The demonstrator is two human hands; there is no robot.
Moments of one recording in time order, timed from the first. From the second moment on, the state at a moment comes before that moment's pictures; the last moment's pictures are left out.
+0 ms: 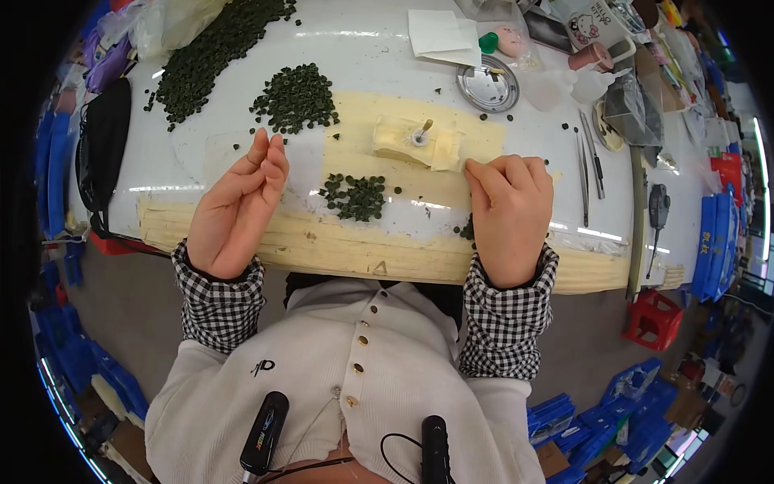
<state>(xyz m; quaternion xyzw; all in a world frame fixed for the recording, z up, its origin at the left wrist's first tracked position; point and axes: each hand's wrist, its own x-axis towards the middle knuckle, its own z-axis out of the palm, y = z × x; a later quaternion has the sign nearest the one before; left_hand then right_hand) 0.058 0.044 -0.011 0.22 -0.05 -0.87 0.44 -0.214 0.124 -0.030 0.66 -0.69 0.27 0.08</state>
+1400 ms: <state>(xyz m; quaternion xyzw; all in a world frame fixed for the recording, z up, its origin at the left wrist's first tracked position) 0.017 0.067 -0.026 0.26 -0.25 -0.88 0.30 -0.152 0.140 -0.011 0.46 -0.50 0.58 -0.45</state>
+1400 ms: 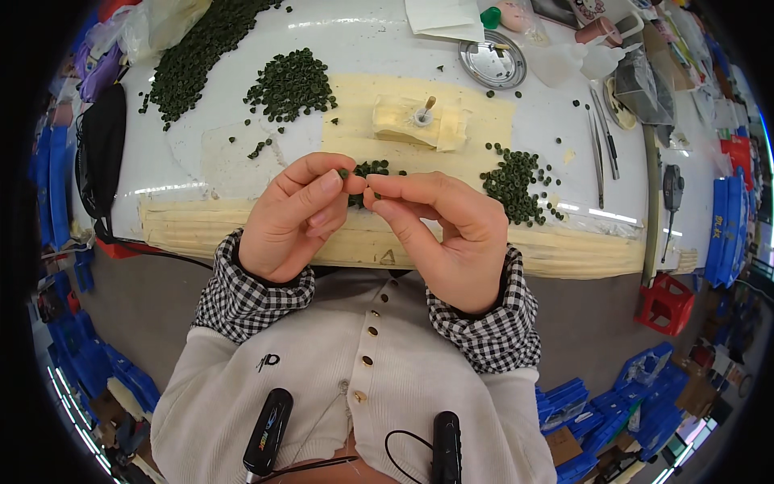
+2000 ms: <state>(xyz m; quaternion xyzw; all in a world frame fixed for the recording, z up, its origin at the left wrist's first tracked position) 0.009 0.076 -0.023 0.29 -0.36 -0.82 0.34 -0.149 0.137 -0.017 0.57 -0.56 0.55 -0.25</state>
